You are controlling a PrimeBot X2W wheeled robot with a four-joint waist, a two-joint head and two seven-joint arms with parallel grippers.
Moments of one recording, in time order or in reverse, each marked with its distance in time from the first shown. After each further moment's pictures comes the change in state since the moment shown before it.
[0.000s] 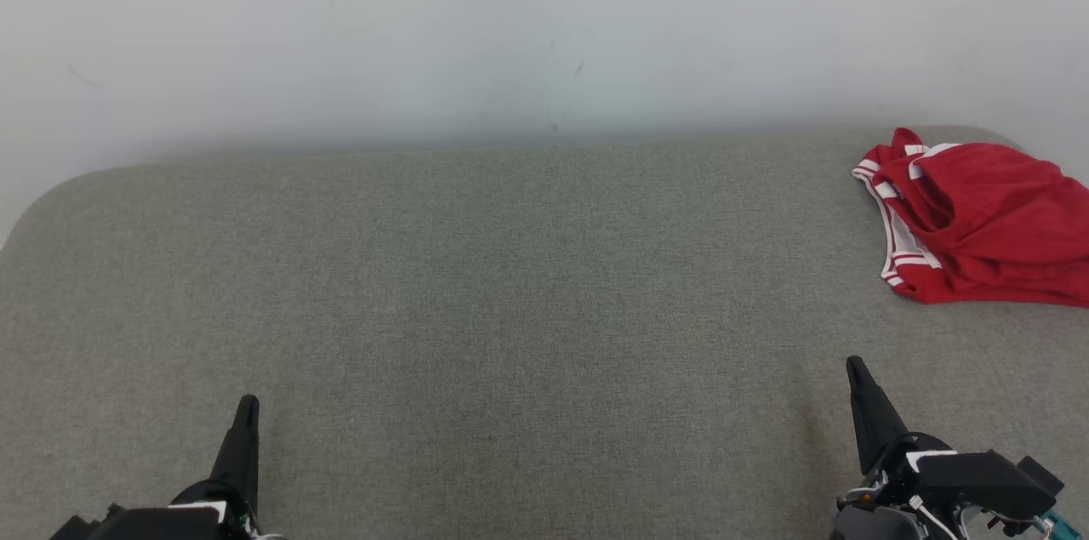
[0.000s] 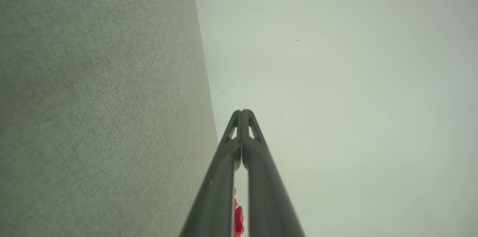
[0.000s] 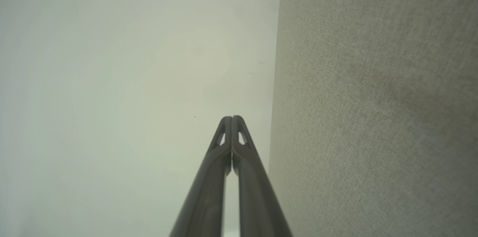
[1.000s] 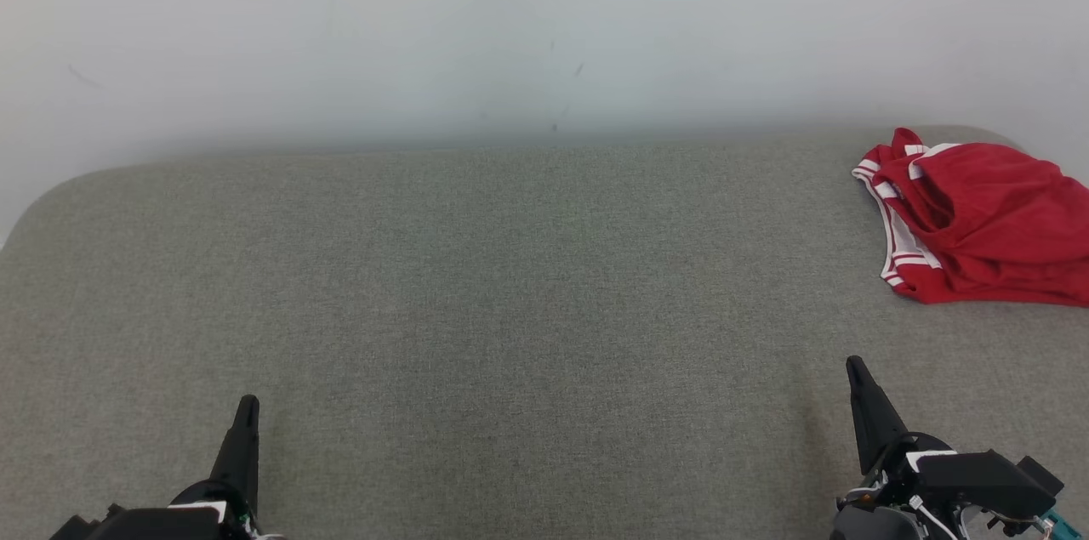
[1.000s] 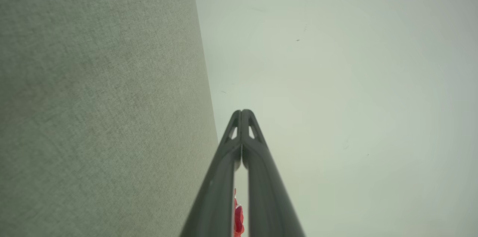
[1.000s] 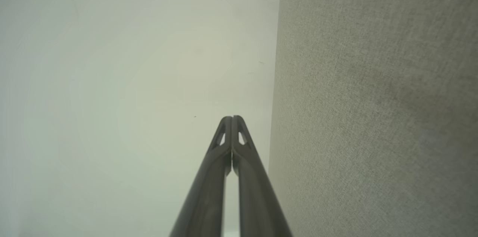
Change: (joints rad) left arm 0.000 0.000 0.000 0.000 0.000 0.000 0.000; right arm 0.000 0.000 0.000 0.000 0.000 0.000 0.000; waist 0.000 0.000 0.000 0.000
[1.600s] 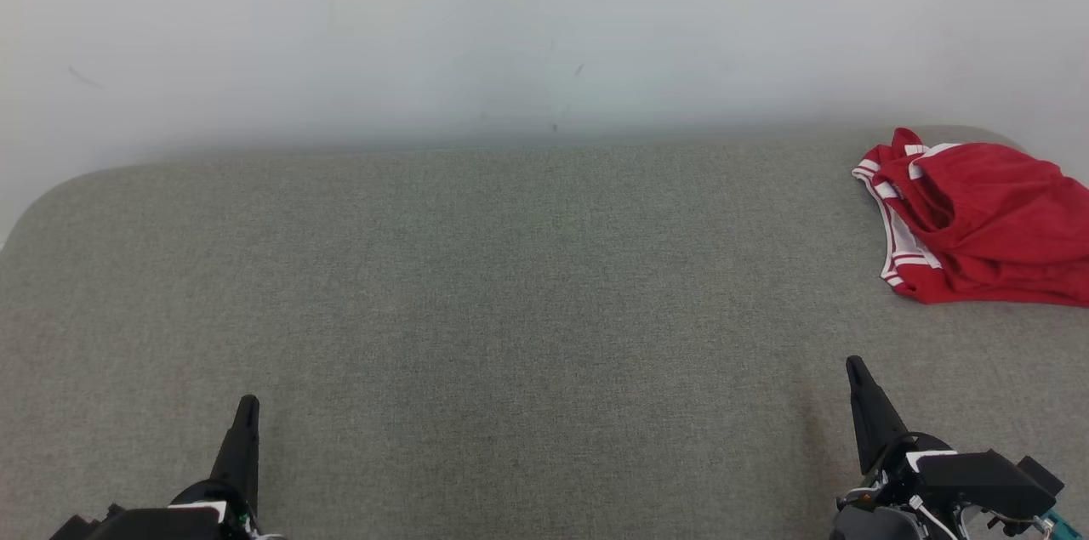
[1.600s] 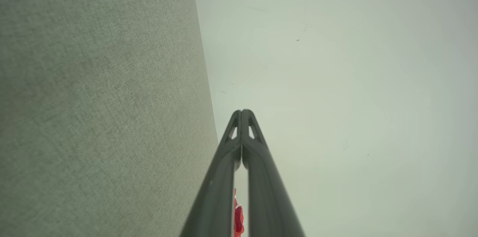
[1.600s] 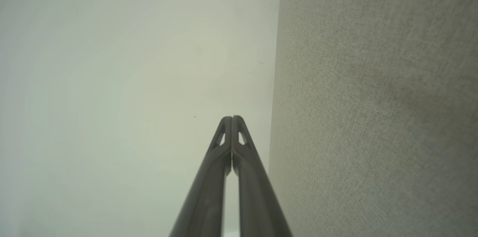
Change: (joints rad) left arm 0.000 0.000 0.000 0.000 0.000 0.000 0.000; right arm 0.000 0.000 0.000 0.000 0.000 0.000 0.000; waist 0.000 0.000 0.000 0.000
